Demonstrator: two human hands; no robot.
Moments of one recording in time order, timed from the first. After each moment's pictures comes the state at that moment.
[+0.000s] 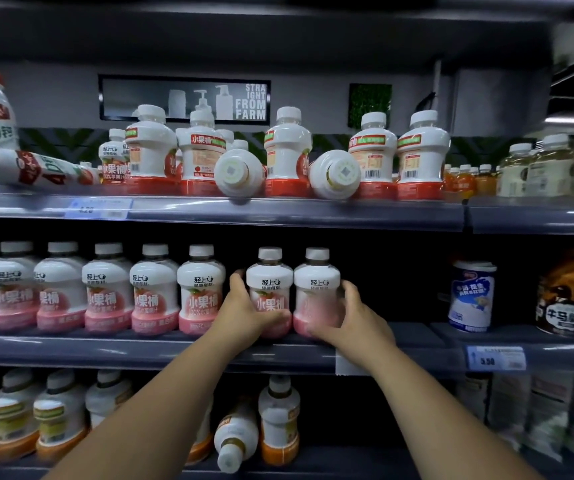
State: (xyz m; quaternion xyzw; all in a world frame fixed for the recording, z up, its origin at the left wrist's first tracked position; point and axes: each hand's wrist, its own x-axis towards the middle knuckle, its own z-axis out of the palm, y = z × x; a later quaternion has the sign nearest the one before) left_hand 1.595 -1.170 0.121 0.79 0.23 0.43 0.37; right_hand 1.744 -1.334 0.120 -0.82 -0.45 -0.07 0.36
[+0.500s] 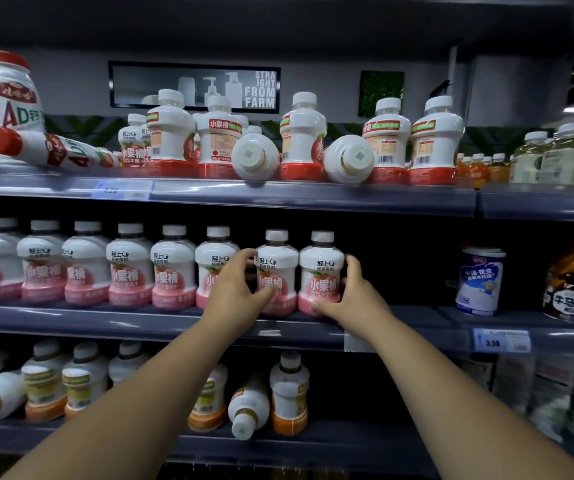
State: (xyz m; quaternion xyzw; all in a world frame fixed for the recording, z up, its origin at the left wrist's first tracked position) left_hand 1.559 -1.174 0.121 0.81 0.22 0.50 0.22; right_hand 1.734 -1.322 0.127 -0.79 -0.47 -0.04 0.39
